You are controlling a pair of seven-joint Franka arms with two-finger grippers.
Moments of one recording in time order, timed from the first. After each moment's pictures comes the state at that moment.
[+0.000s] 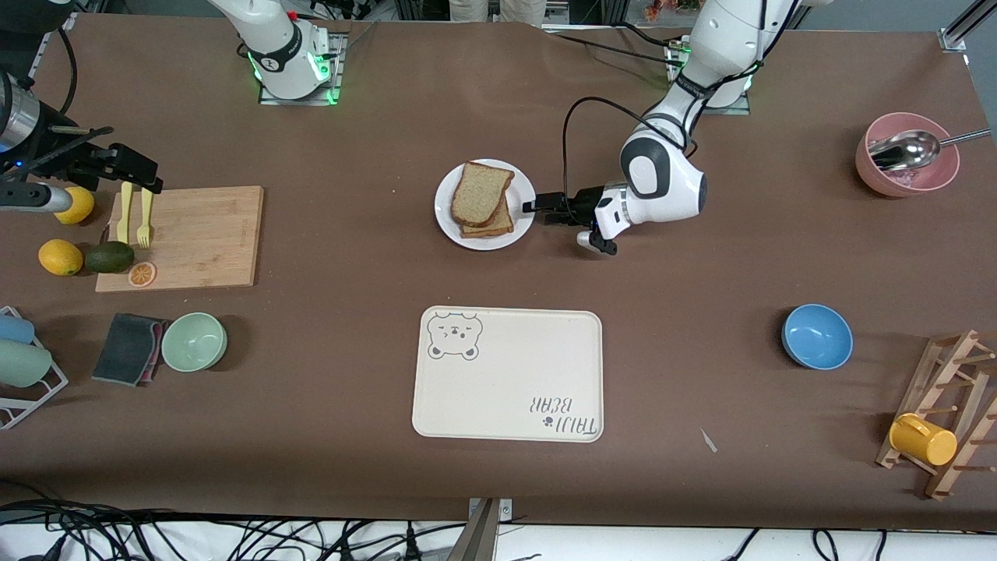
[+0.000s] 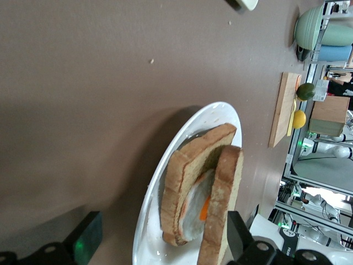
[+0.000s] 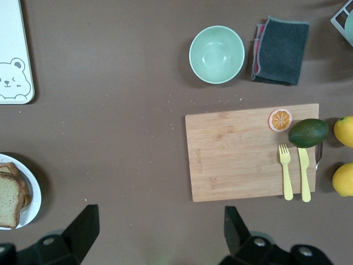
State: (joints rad) left arm -0.42 0.49 -0.18 -2.22 -1.65 2.34 0.86; right arm 0.05 -0.02 -0.04 -1.69 0.01 1.60 0.05
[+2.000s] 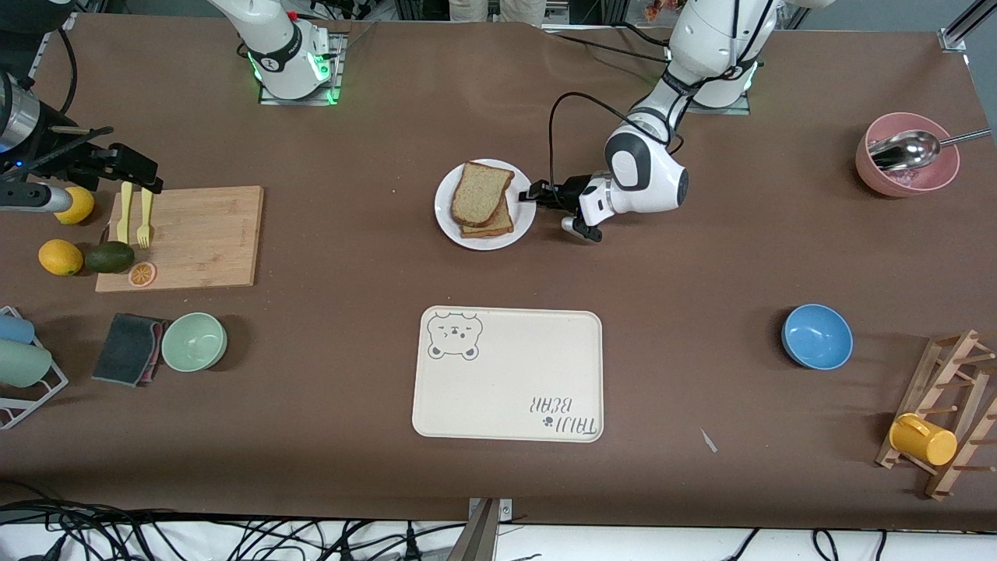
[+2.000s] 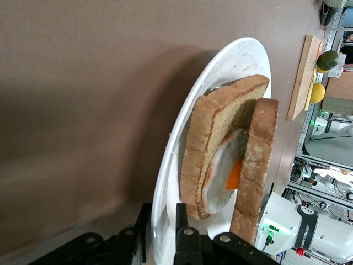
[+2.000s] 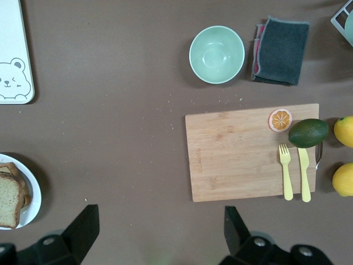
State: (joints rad) left arm -0.48 0.53 -0.19 -2.24 -1.65 2.34 0.89; right arm 0.05 -0.02 -0.04 -1.69 0.01 1.60 0.05
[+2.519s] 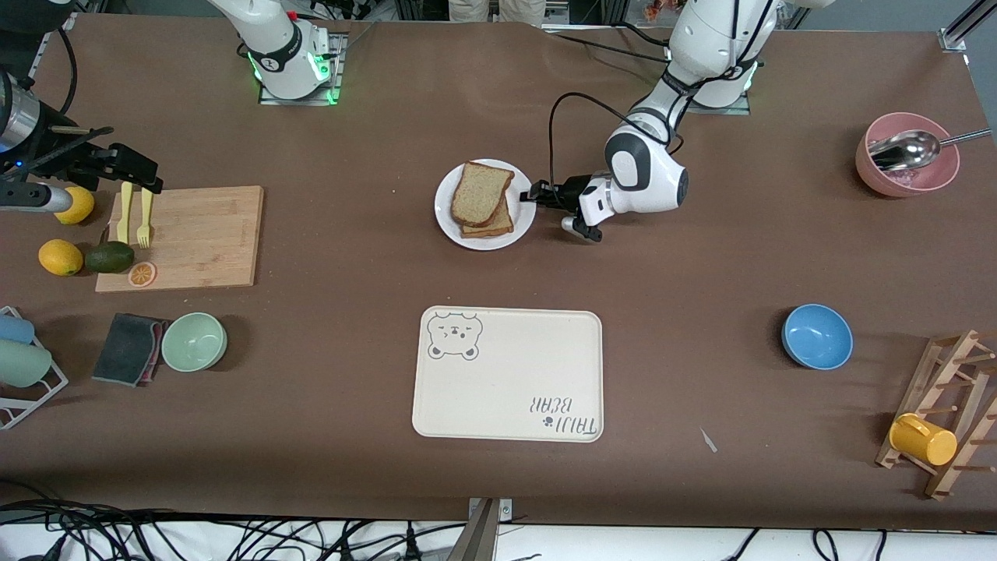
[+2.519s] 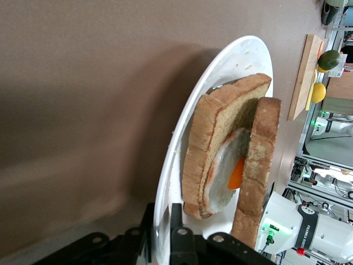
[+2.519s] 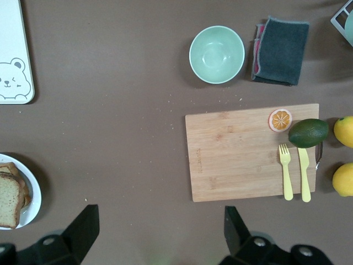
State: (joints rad) left arm -0.48 0.53 -0.19 -2.24 -1.65 2.34 0.89; right arm 0.05 -0.02 -0.04 -1.69 0.01 1.60 0.05
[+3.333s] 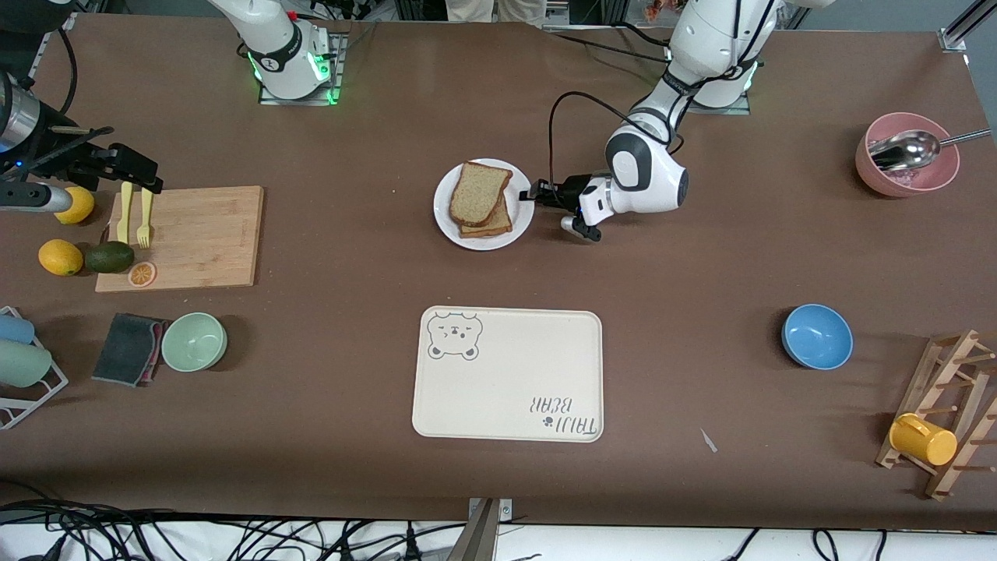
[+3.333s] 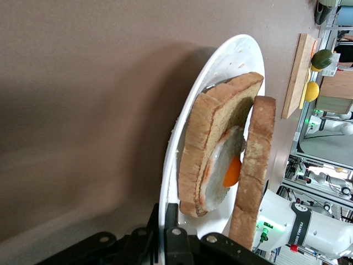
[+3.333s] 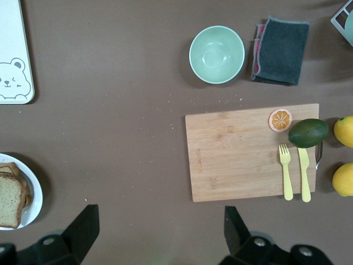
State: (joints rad) left arm -0.47 0.53 -0.18 -2.24 -1.66 2.31 0.89; right arm 0.05 -0.02 -0.04 -1.69 0.01 1.60 0.05
